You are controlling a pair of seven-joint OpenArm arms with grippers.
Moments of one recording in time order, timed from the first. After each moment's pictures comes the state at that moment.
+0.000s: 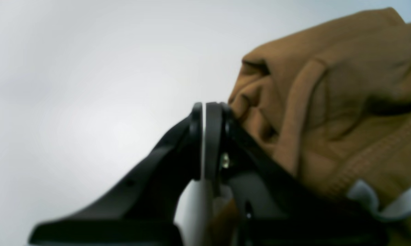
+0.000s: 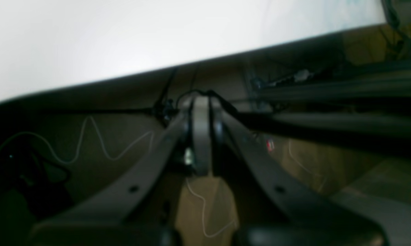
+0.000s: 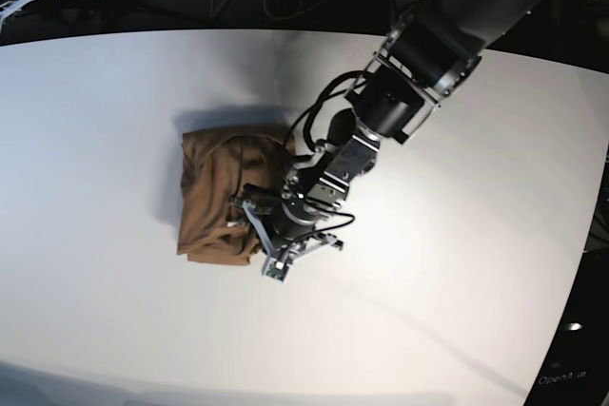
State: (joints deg) left arm -29.2 7.0 39.0 37.4 -18.2 5.0 10.0; right arm -27.8 -4.9 69.1 106.2 -11.8 41.3 -28.3
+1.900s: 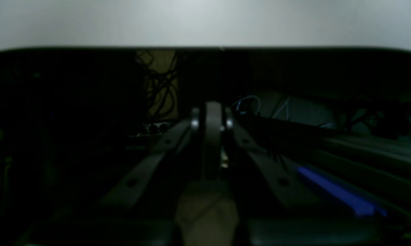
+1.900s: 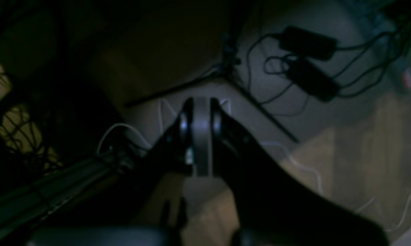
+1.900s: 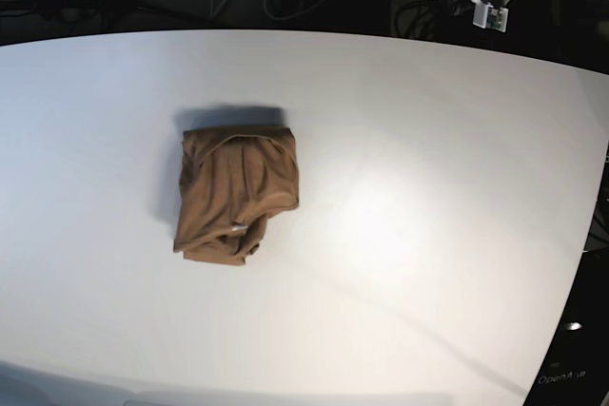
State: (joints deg) left arm 54.5 -24.0 0.5 107.8 -23.8 1.5 19.6; right arm -31.5 -0.5 73.0 52.1 -12.0 41.1 9.5
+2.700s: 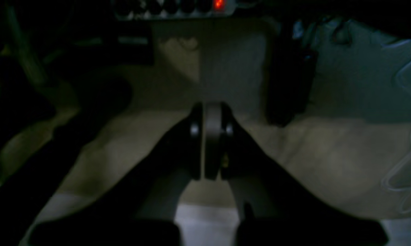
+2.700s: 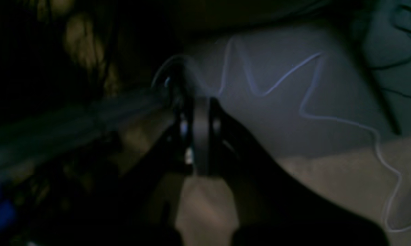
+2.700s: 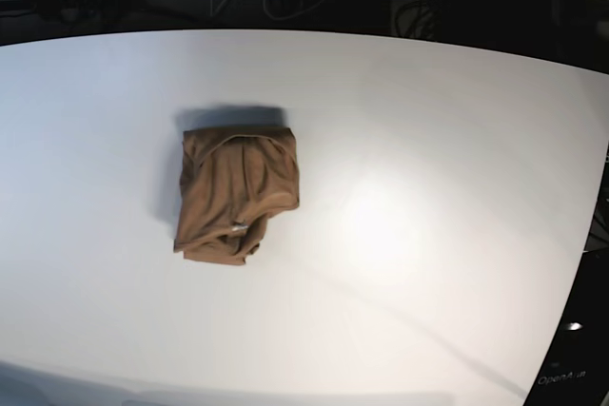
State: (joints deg) left arm 13.6 -7.5 25.6 5.7 -24.0 1.1 -14.4; right arm -16.5 12.4 73.0 8.6 -54.8 39.1 25.9
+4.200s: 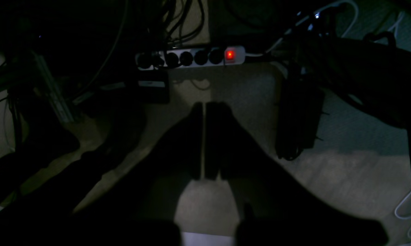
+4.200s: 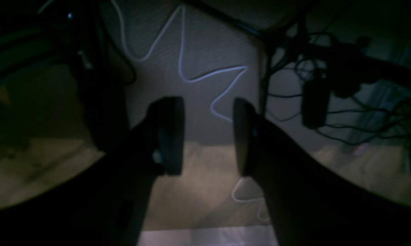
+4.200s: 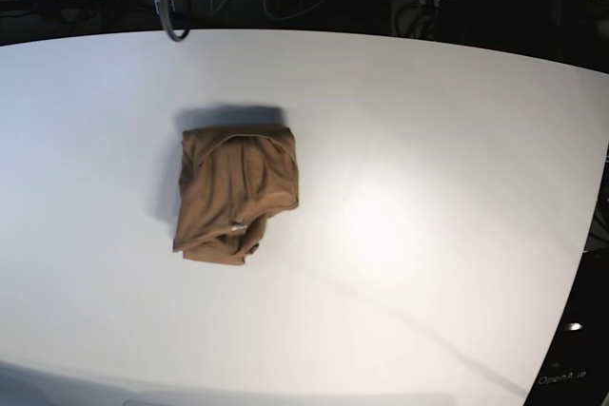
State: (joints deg) left arm 2.8 -6.3 28.0 0.9 -23.9 1.0 -13.4; right arm -5.0 7.3 73.4 2.6 -78.5 -0.6 14.4
